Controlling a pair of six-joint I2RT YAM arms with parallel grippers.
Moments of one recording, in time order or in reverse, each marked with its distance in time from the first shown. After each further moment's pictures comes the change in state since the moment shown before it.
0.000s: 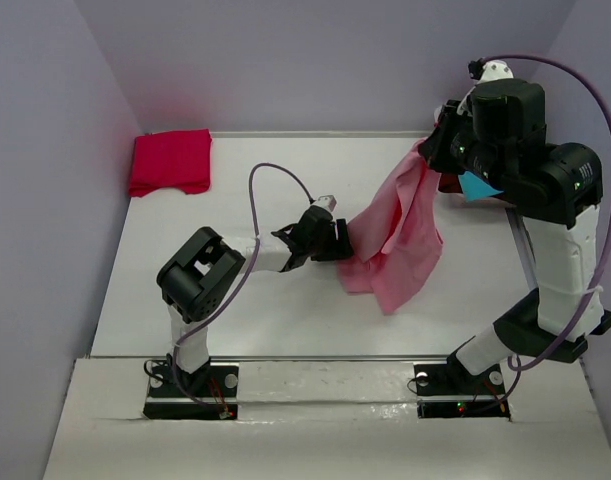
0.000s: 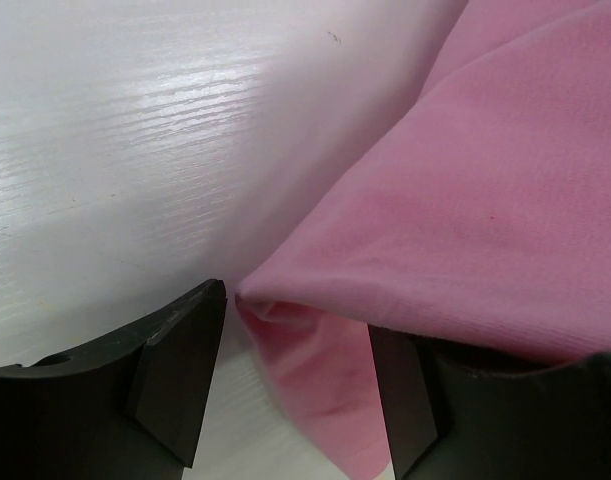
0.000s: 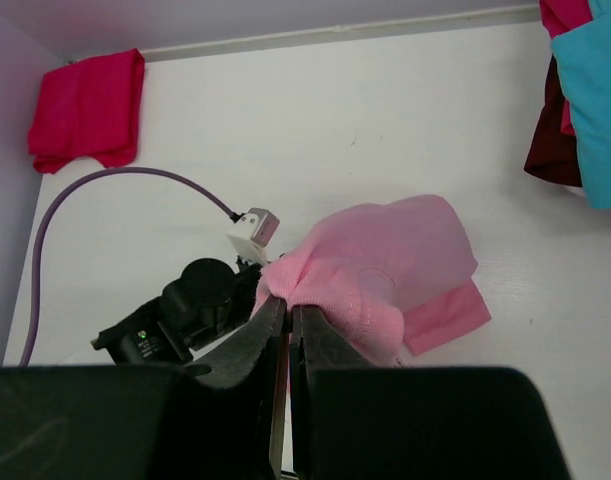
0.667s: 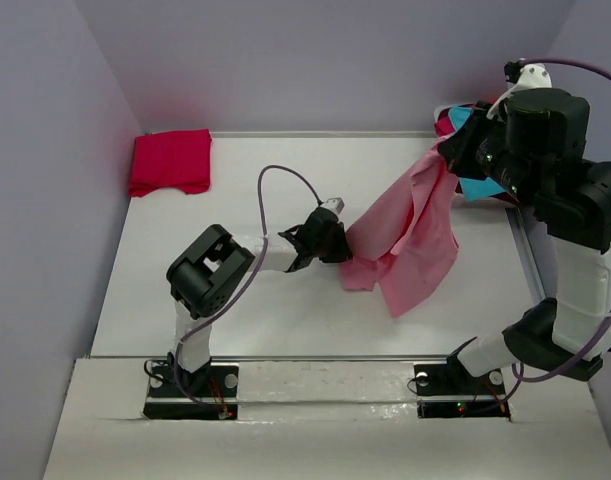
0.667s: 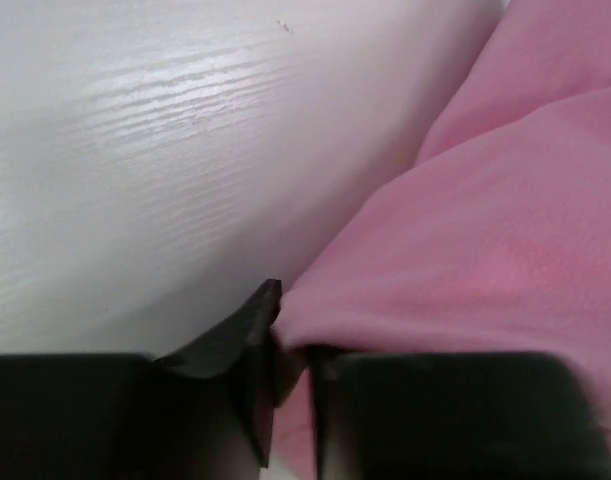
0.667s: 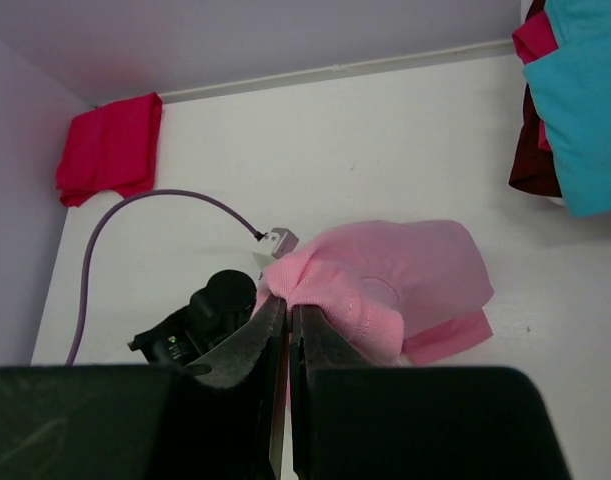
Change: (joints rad) left arm -0.016 0.061 0.032 0.051 0.051 -0.010; right arm 0.000 -0.066 0.026 -0.001 0.038 0.013
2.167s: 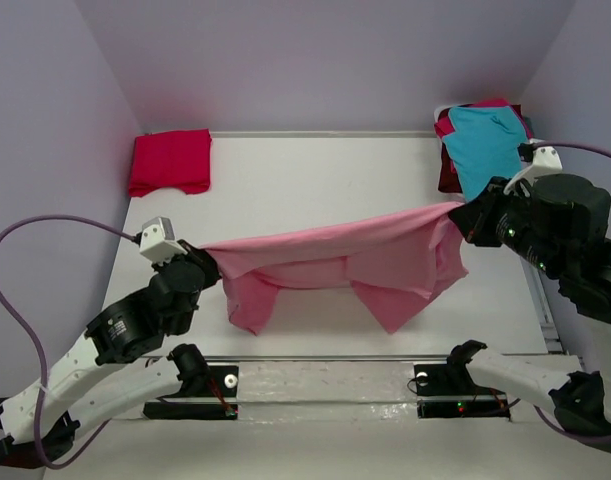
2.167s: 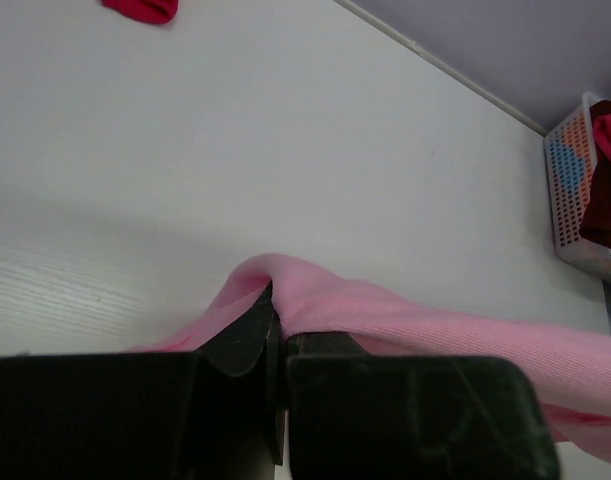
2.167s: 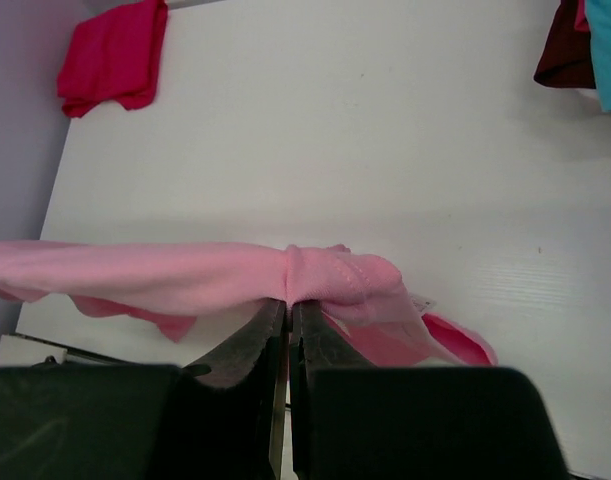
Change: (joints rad) left arm -0.168 -1.398 -0.171 -1.056 -0.980 -0.195; right arm 0.000 -0.486 -0.700 0.148 -0.122 0.030
